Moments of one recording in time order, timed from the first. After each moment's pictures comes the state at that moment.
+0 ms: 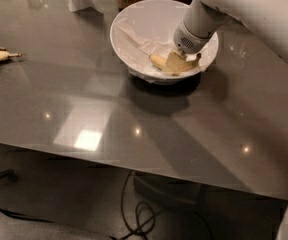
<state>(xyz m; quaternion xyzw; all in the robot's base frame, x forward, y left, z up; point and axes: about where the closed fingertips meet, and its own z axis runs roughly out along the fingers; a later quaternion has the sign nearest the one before) 0.676 -0.088 0.861 -0.51 0.83 0.01 0.23</state>
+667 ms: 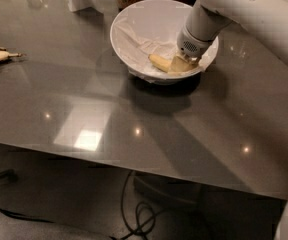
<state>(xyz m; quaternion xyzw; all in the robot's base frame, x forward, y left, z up) 0.671 -0.106 0.850 -0.51 0.84 0.00 0.21</state>
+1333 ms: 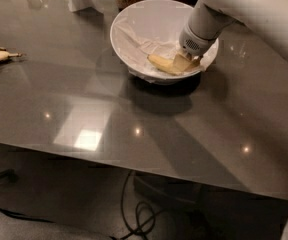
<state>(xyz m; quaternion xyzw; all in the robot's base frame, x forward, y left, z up) 0.671 -0.108 0.859 -0.50 0.84 -0.01 0.22</state>
